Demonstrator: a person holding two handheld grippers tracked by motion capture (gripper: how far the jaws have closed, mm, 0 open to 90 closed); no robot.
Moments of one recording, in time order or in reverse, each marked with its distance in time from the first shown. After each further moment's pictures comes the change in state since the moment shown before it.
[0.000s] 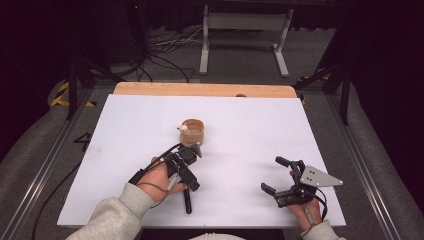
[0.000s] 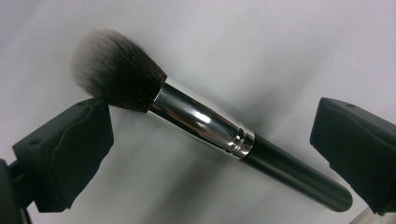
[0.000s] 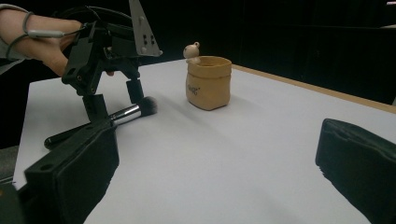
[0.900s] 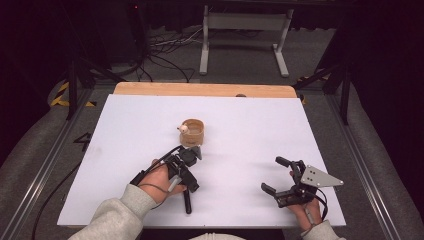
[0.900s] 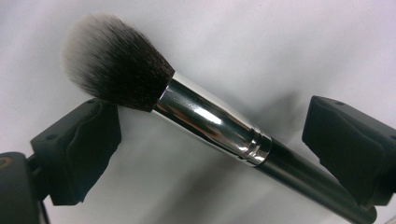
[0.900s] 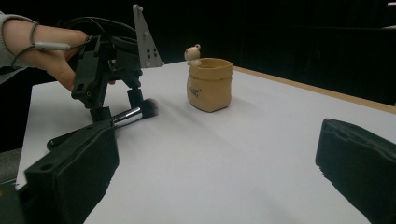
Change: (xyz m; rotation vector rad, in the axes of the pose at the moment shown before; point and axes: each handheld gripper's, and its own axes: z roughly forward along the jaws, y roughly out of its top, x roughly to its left) left arm 0.000 0.000 0.009 0.036 0.040 -0.020; right arm 0.000 0.000 -0.001 -0.007 0.003 0.004
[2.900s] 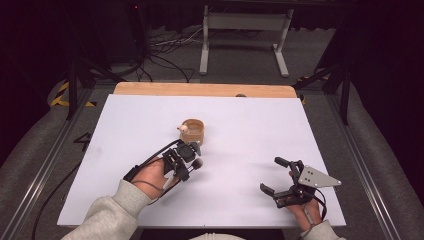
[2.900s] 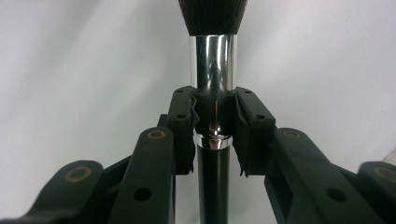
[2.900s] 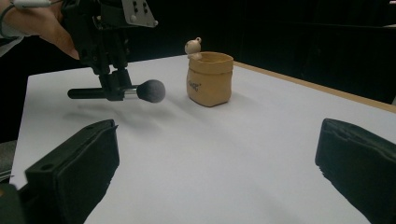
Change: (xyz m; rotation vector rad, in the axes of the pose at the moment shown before) left arm -0.006 -0.007 -0.043 -0.064 0.035 0.102; right arm 0.002 -0.001 0.002 0.025 -0.003 -0.024
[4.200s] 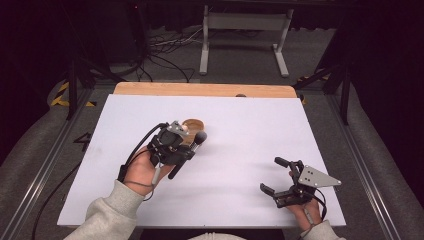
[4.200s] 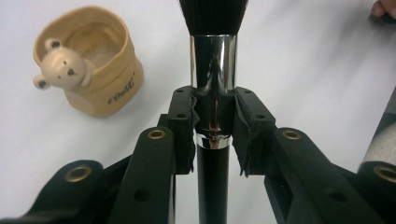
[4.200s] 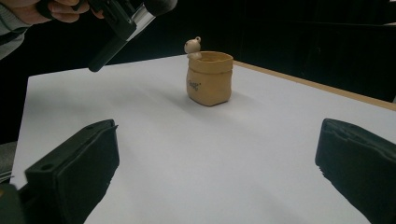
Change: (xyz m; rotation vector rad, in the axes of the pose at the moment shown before) left arm 0.009 -0.028 -0.061 -0.555 -0.031 0.032; right arm 0.000 0.000 0.000 0.000 -0.001 0.008
